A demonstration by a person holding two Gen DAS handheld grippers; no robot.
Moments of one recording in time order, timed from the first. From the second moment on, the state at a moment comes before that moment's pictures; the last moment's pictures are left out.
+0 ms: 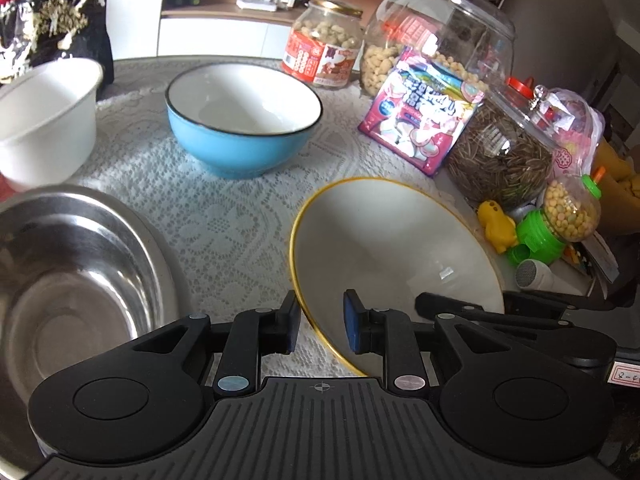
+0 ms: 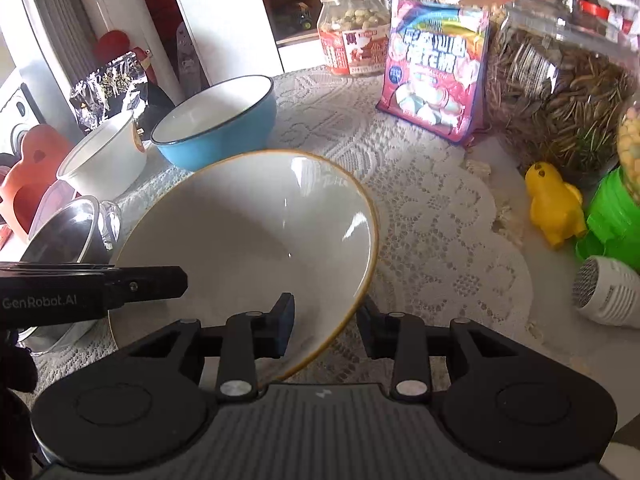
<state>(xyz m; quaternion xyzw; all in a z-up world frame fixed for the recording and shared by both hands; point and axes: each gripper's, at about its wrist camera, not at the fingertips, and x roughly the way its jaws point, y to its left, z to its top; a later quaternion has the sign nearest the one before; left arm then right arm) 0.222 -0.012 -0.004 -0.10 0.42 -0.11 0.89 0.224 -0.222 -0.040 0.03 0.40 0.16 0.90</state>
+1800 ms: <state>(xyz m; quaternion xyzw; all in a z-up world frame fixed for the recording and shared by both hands) 0.276 -0.036 0.024 -0.02 0.55 -0.15 0.82 0.295 -0.222 -0.001 0.05 0.57 0.21 0.80</state>
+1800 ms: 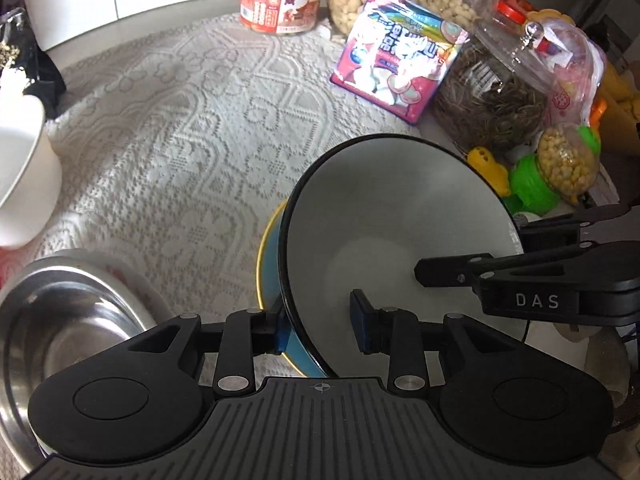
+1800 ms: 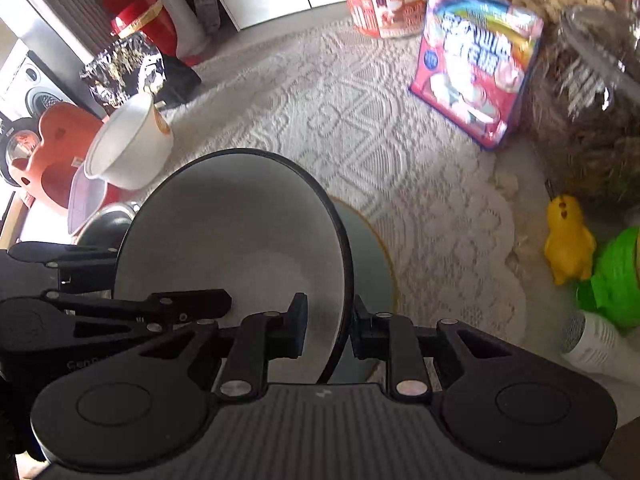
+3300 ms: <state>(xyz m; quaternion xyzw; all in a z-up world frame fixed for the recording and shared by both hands) 0.248 -0.021 0.045 0.01 0.50 -0.14 0.86 0.273 -0.213 0.023 -0.02 0.51 0.19 0.84</state>
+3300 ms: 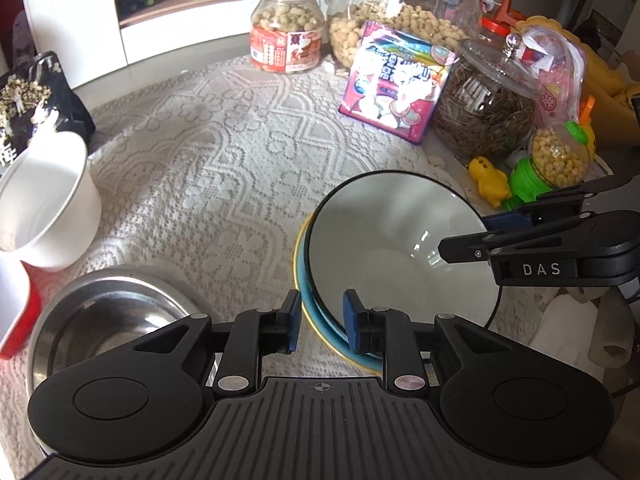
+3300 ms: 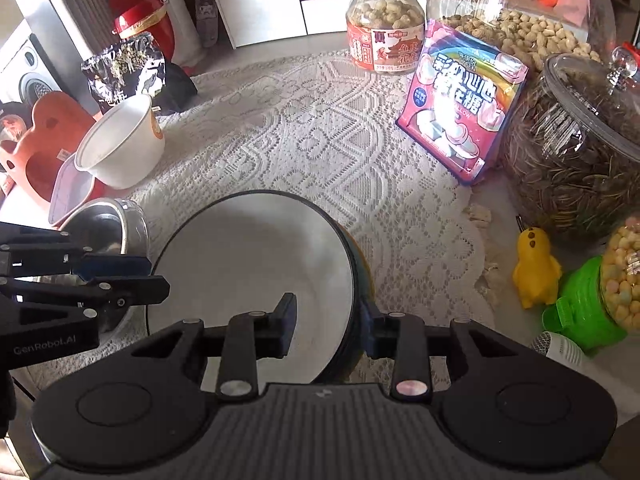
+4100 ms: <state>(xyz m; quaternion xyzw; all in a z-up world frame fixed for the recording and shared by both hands) 0.194 0.207 0.032 -0.12 0.47 0.04 0.87 0.297 -0.012 0.031 -0.06 0.53 0.30 0.79</state>
